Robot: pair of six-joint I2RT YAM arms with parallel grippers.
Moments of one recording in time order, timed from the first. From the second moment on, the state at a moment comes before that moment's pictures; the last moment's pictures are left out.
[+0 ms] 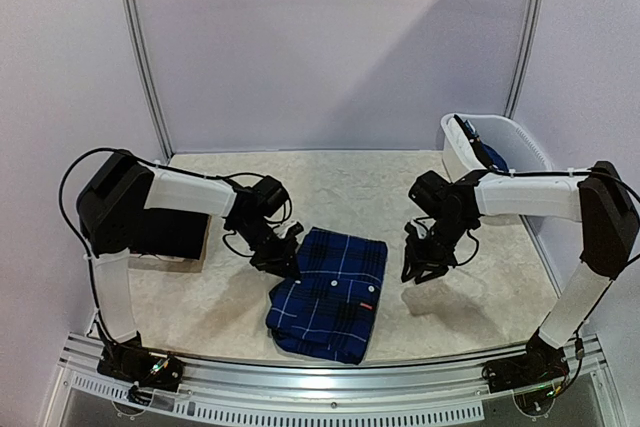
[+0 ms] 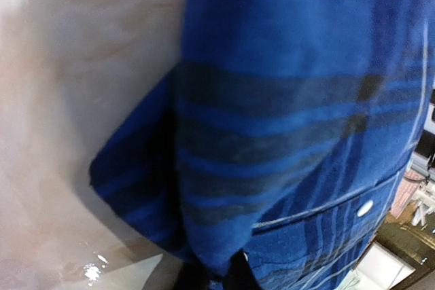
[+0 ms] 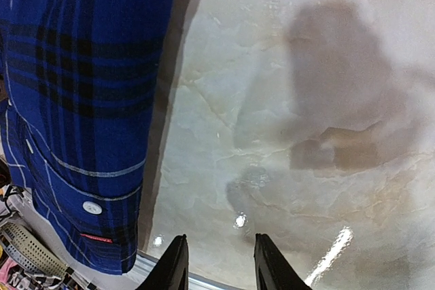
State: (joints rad) left arm -0.68 2.00 1.25 -0.59 0.54 -0.47; right arm 0.65 1.69 1.11 -0.84 -0.33 0.61
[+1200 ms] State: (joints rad) left arm -0.50 1.80 1.66 -1.29 0.06 -0.20; right arm 0.65 1.63 1.05 -0.80 -0.32 0.66
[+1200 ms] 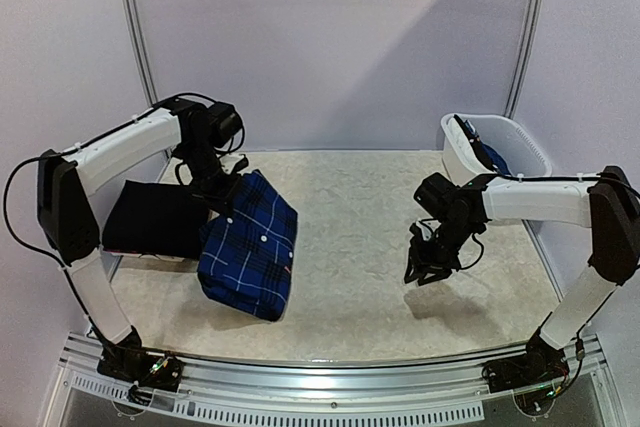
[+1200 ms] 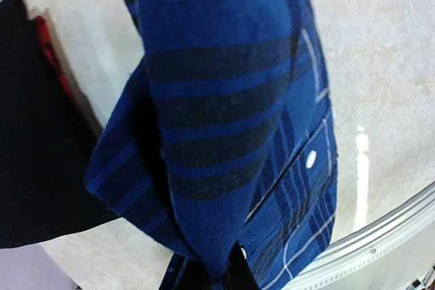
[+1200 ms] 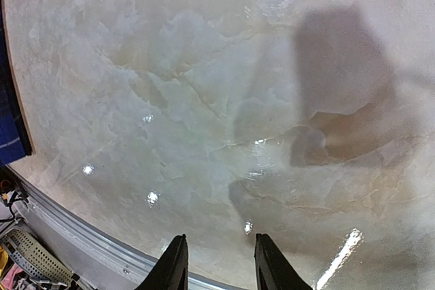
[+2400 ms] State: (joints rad) left arm -0.20 1.49 1.84 -1.36 0.06 -0.08; right arm 0.65 1.63 1.02 -0.82 -0.32 0.62
